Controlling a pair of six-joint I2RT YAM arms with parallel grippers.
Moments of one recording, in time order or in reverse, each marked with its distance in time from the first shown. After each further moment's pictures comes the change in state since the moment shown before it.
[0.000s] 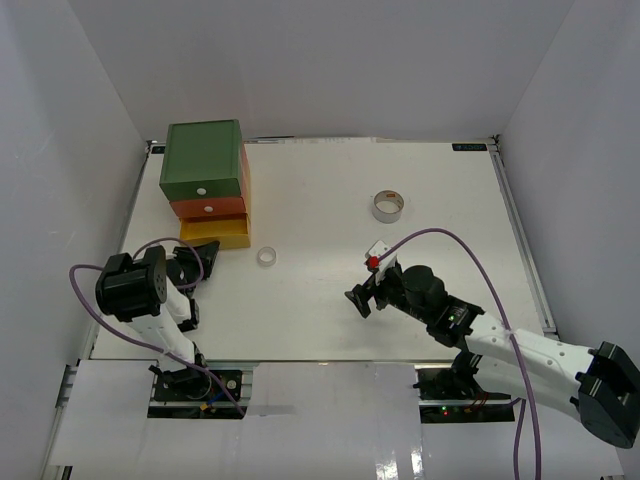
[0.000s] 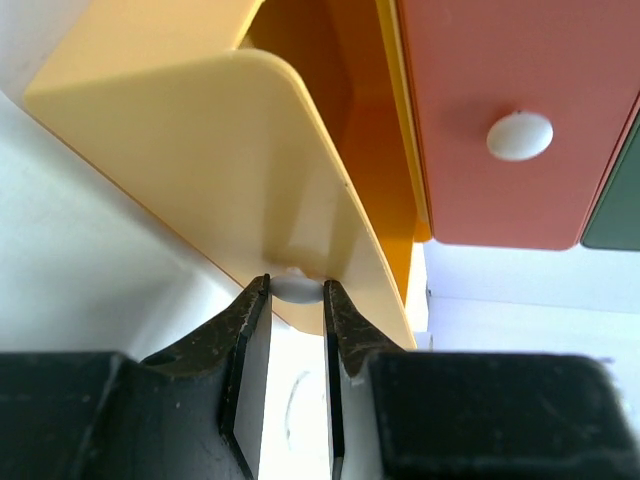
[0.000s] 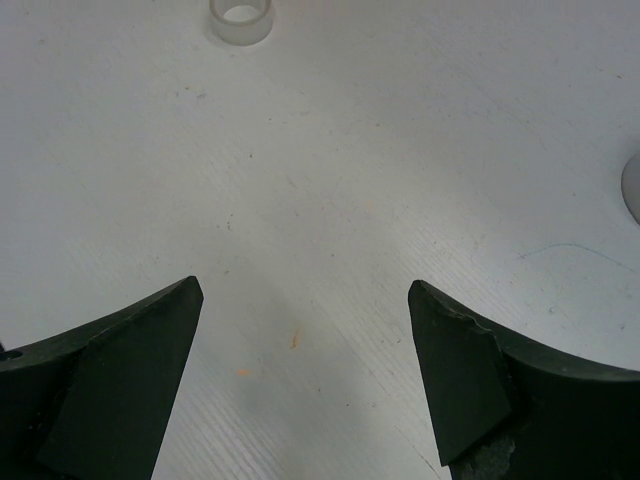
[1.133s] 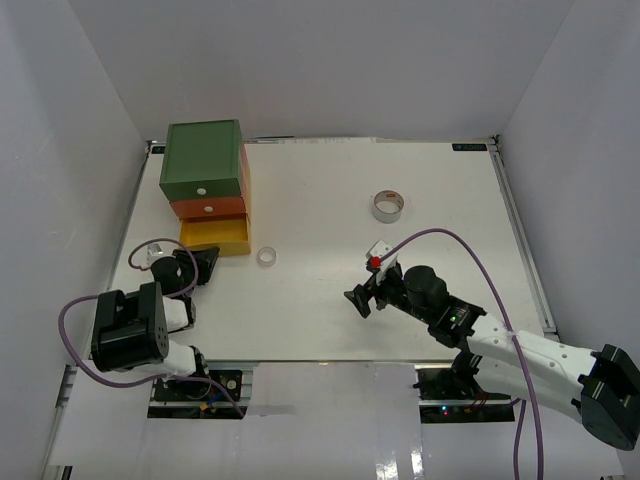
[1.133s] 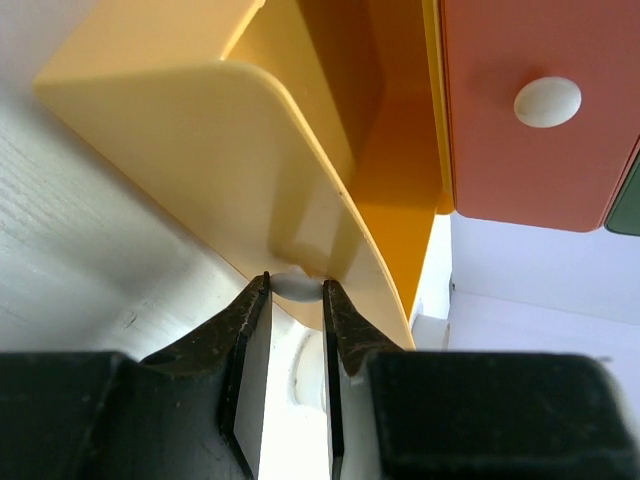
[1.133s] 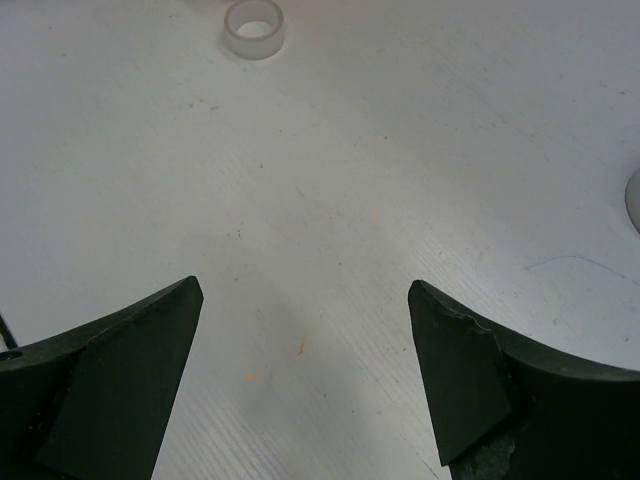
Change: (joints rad) left arm 0.005 -0.347 -0.031 -0.455 -0.025 0.031; right arm 0.000 -0.021 0.000 0.009 -0.023 0.003
